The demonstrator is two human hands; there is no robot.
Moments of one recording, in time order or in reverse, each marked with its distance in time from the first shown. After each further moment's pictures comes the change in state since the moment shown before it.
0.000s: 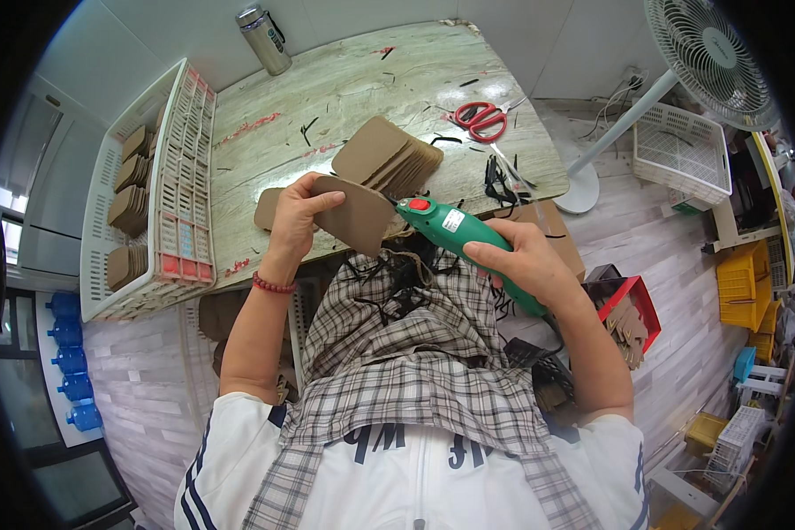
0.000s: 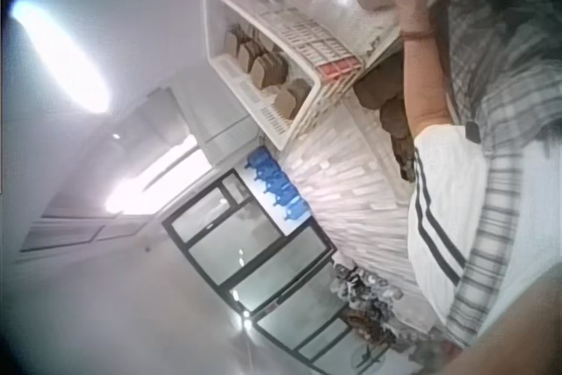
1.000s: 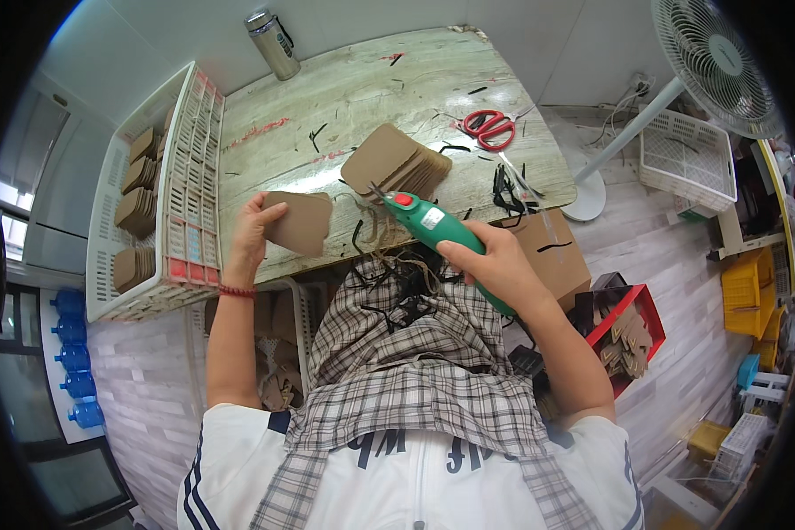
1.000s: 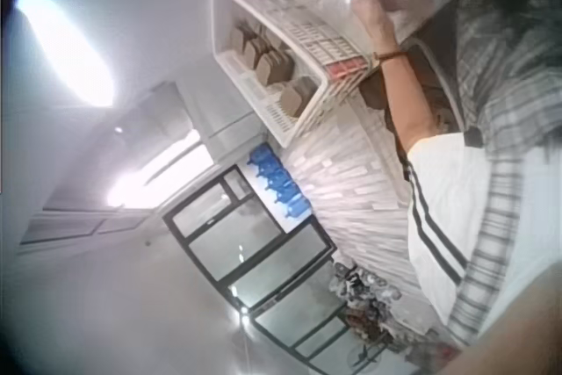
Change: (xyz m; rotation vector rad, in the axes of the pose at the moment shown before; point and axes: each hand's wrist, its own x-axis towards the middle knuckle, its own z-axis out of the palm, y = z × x) left_hand -0.003 0.010 -0.105 0.161 0.154 -0.095; right_hand 0.031 0.017 0.031 0.078 0.075 -0.111
